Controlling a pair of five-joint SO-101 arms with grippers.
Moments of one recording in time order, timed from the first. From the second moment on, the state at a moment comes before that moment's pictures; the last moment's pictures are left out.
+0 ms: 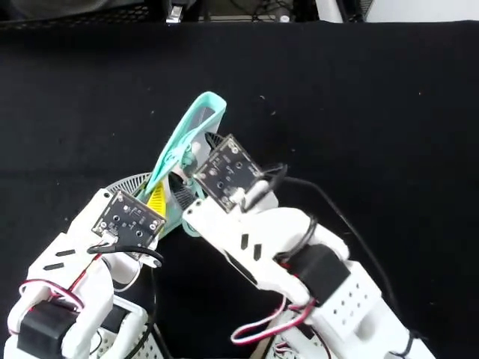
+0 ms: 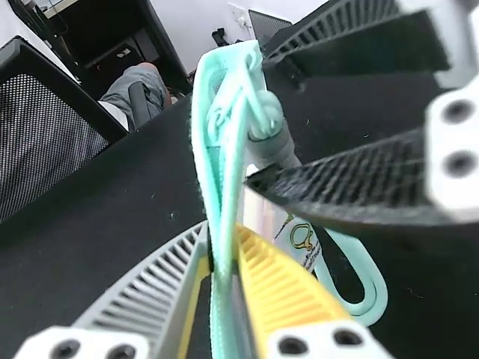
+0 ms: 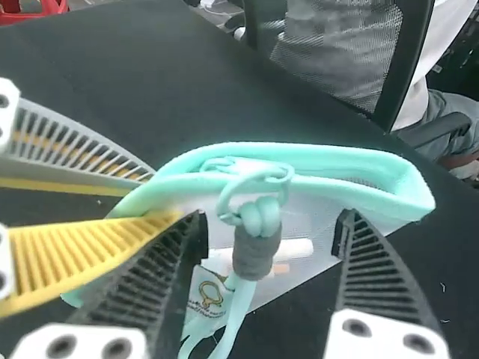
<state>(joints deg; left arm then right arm) 15.9 -83.6 50.1 71.1 -22.0 -43.7 -58.8 43.9 46.3 9.0</state>
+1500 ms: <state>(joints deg) 16.0 -83.7 51.0 70.5 -20.6 -23.6 -54.3 40.8 39.3 24.9</state>
